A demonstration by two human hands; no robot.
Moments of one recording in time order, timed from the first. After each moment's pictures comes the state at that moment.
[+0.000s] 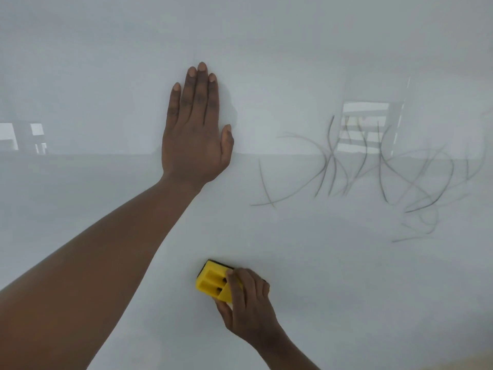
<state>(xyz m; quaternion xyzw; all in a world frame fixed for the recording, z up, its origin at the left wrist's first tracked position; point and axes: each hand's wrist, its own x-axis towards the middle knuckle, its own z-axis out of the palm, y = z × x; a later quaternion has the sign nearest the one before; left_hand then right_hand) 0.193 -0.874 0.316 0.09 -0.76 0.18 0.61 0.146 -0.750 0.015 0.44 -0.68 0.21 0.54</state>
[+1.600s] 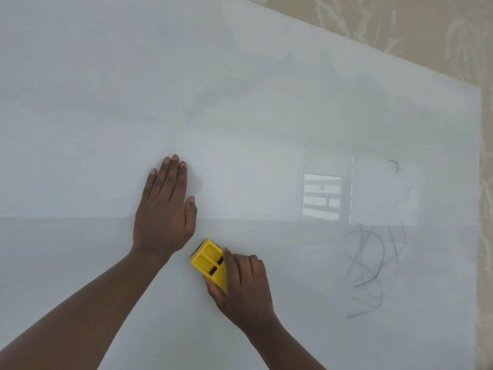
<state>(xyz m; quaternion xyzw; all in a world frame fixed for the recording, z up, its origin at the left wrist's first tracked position) 0.200 -0.872 0.337 0.05 -0.76 0.08 0.64 0.110 -0.715 0.210 0.36 -0.64 0.18 0.66</state>
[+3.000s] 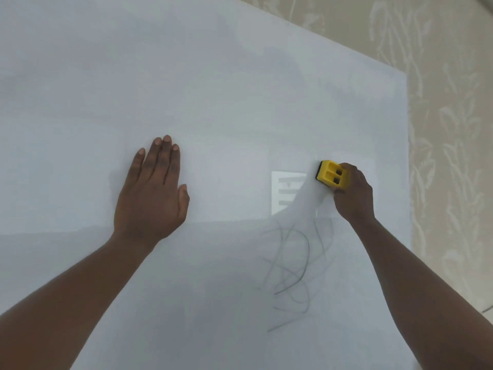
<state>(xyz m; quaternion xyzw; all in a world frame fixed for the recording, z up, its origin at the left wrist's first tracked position) 0.072 -0.709 0.374 0.05 -0.77 0.19 0.61 -0.110 -0.337 0.384 0.13 -0.74 0.40 0.52</state>
